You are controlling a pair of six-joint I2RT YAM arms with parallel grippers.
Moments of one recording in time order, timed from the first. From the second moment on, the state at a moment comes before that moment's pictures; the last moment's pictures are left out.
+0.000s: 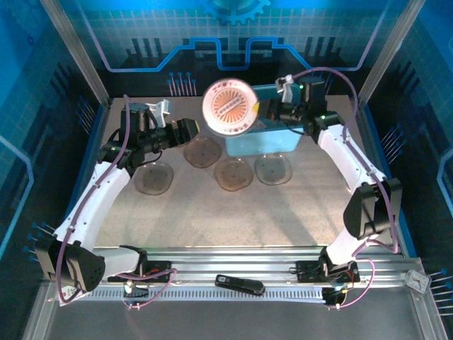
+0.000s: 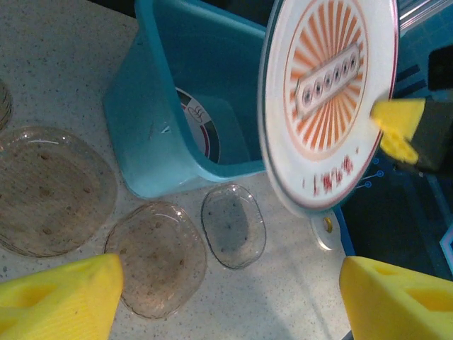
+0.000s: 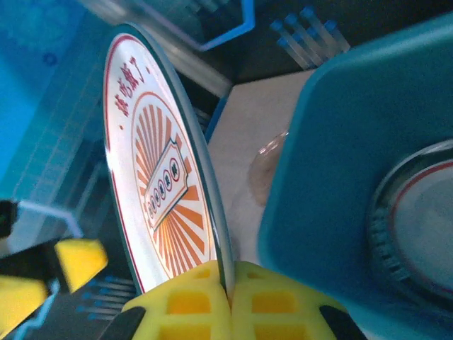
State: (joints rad) left arm -0.19 1.24 1.23 -0.50 0.46 -0.58; right arm 0.19 1.69 1.59 -0.36 -0.72 0.56
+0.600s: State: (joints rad) left arm -0.19 1.33 1.22 -0.50 0.46 -0.58; right arm 0.11 2.04 1.85 -0.58 -0.62 0.43
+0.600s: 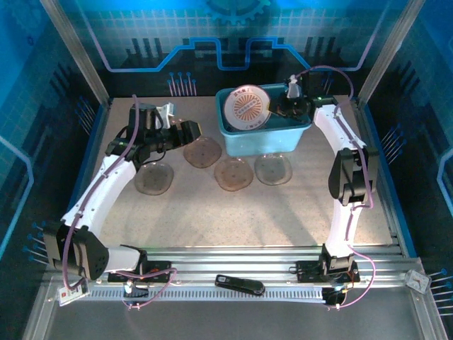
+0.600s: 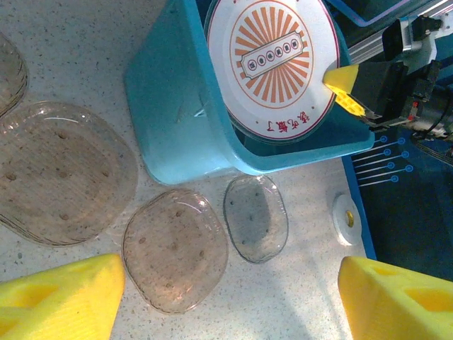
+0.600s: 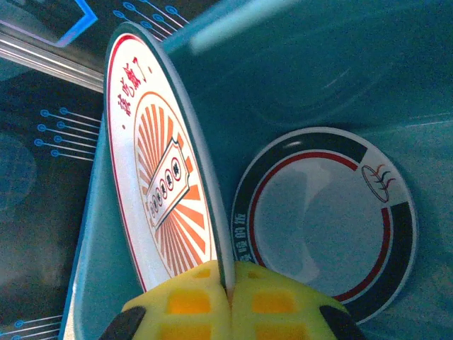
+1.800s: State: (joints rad) left arm -0.19 1.33 1.17 -0.50 0.44 -0.58; right arm 0.11 2.26 1.98 -0.73 -0.59 0.35
